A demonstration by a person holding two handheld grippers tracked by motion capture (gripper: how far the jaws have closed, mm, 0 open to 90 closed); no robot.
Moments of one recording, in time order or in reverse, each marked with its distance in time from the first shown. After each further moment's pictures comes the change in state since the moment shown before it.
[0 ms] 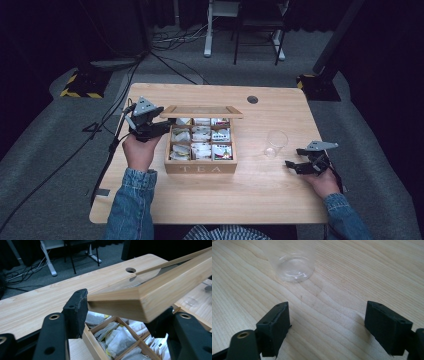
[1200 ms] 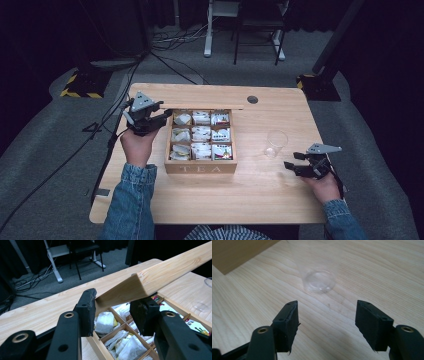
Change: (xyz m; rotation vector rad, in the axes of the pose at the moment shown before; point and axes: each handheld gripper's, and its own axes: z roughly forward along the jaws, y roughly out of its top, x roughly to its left) left arm 0.008 0.009 -0.001 -0.042 0.032 0.040; right arm 0.031 0.011 -0.022 -0.038 0.008 0.063
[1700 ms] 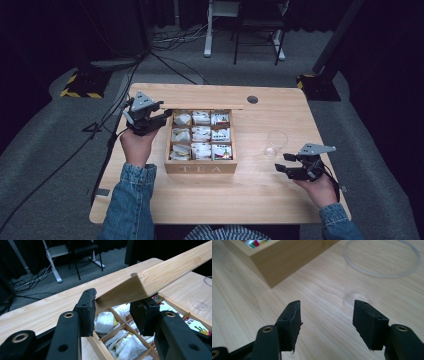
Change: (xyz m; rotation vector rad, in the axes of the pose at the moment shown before) left arm 0.002 0.001 0.000 0.004 -0.009 0.009; right arm 0.049 0.032 -0.012 -0.011 0.085 -0.057
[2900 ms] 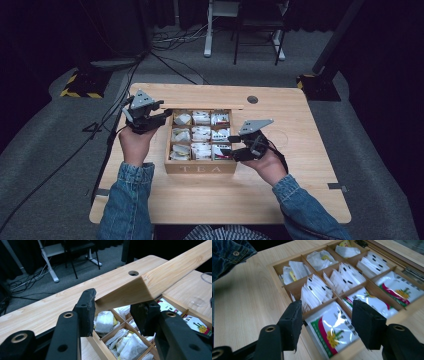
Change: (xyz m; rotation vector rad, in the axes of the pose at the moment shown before) left arm 0.005 0.003 0.001 0.020 -0.030 0.024; right arm 0.090 0.131 0.087 -0.002 0.206 -0.197
